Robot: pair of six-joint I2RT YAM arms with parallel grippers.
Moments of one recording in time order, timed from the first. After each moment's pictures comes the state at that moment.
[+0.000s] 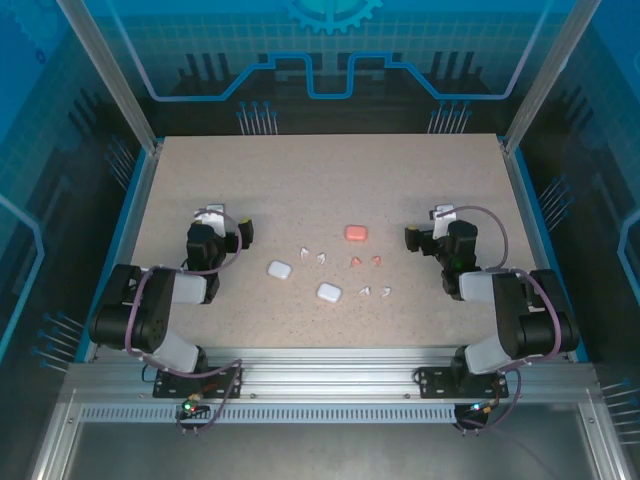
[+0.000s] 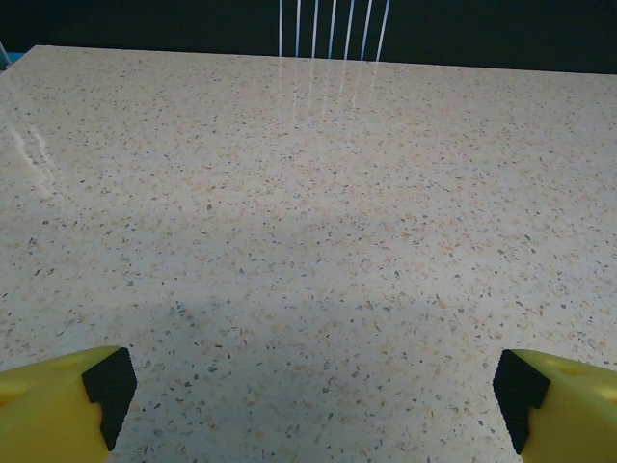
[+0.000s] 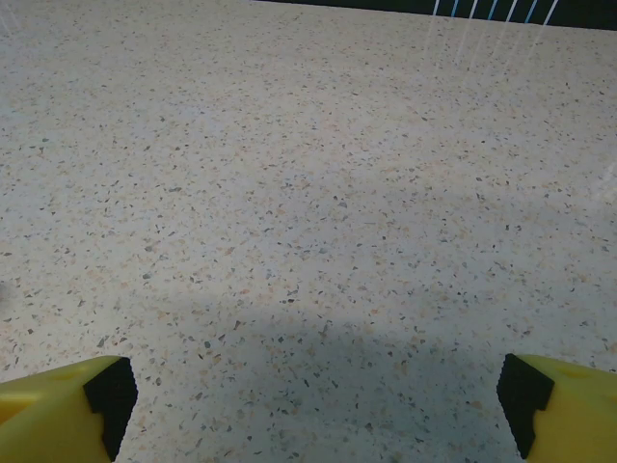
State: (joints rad) left arm -0.04 1.54 0.37 0.84 -0.05 -0.10; right arm 0.06 1.49 0.41 0.64 -0.03 -0.05
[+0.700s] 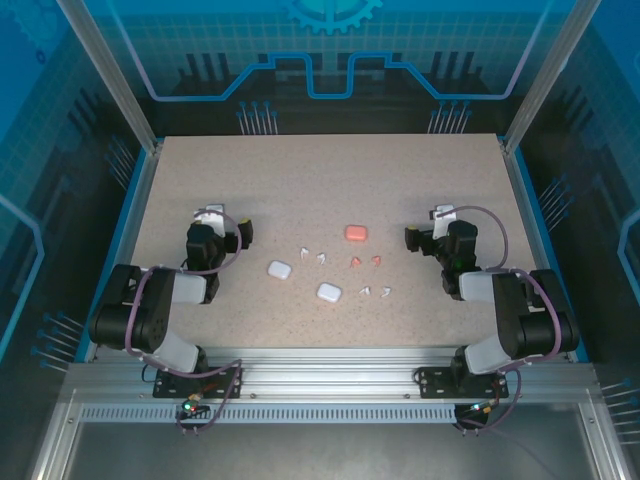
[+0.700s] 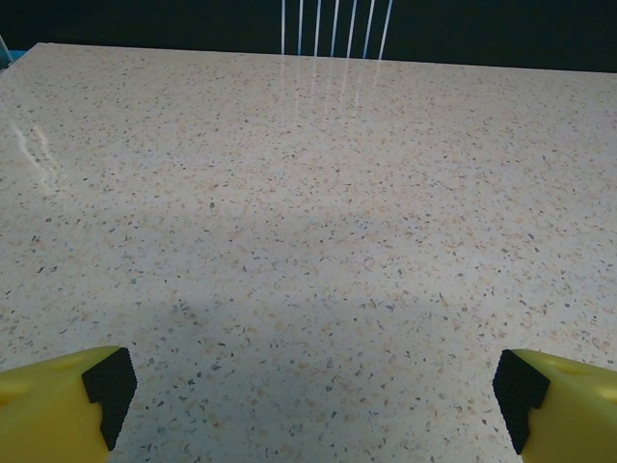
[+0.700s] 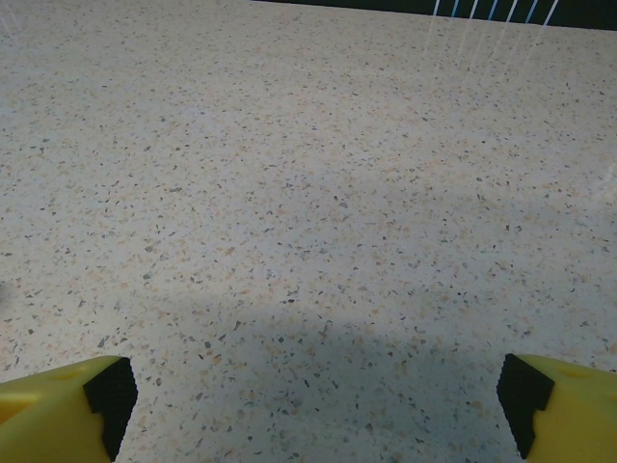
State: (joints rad) left arm -0.04 1.54 0.37 0.83 -0.05 -0.10; right arm 0.06 1.49 0.41 0.64 -0.03 -0.05
